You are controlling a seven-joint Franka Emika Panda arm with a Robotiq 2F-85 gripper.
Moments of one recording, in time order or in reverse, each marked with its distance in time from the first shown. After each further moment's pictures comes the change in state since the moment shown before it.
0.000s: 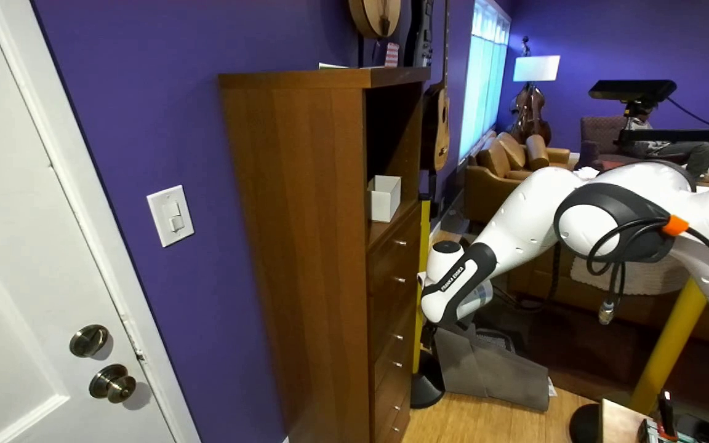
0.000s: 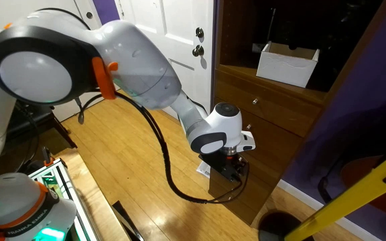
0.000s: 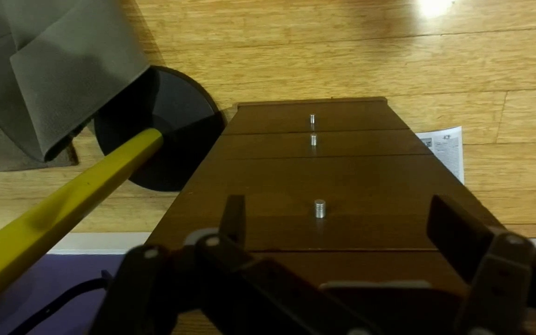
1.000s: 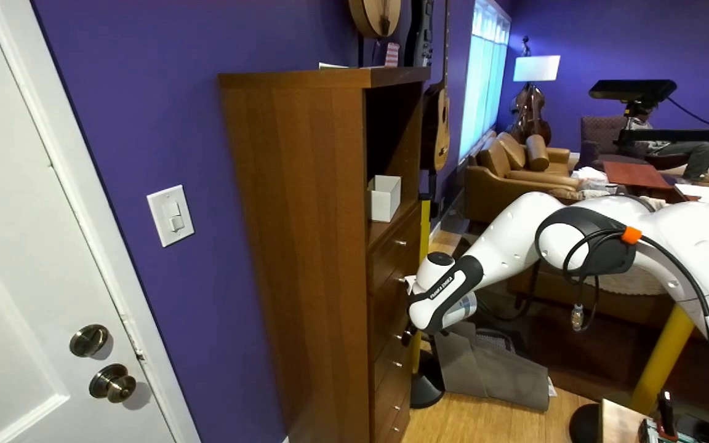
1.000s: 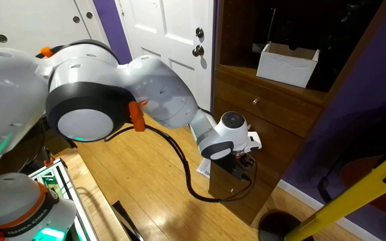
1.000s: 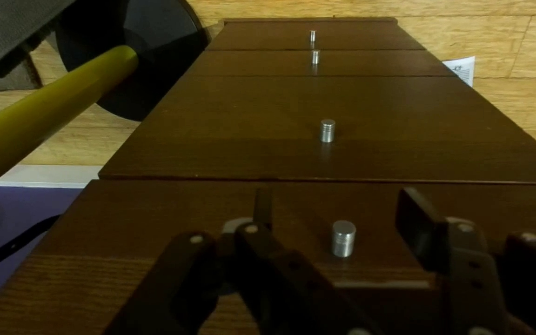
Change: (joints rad) arm -0.132 0.207 0.162 0.215 -0.030 0.123 -0.056
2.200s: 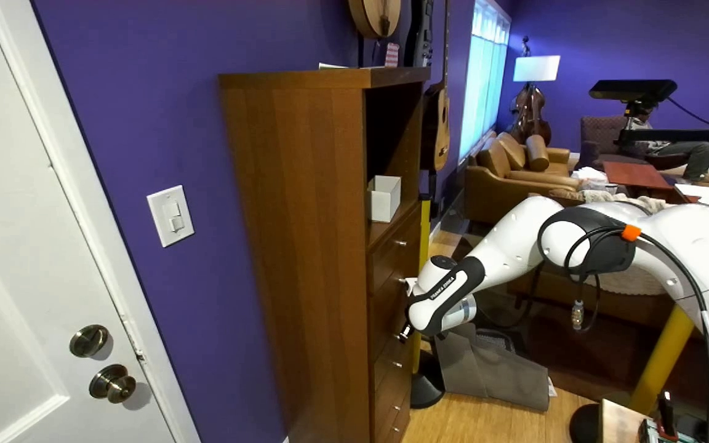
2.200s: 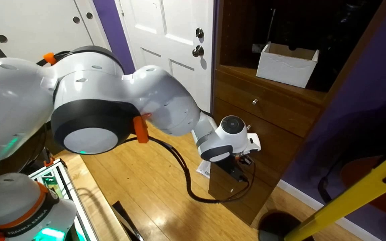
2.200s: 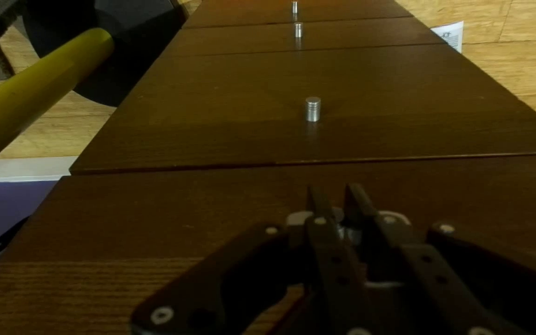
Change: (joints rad) arm -0.072 0.040 0.086 0.018 -0.002 0.045 0.003
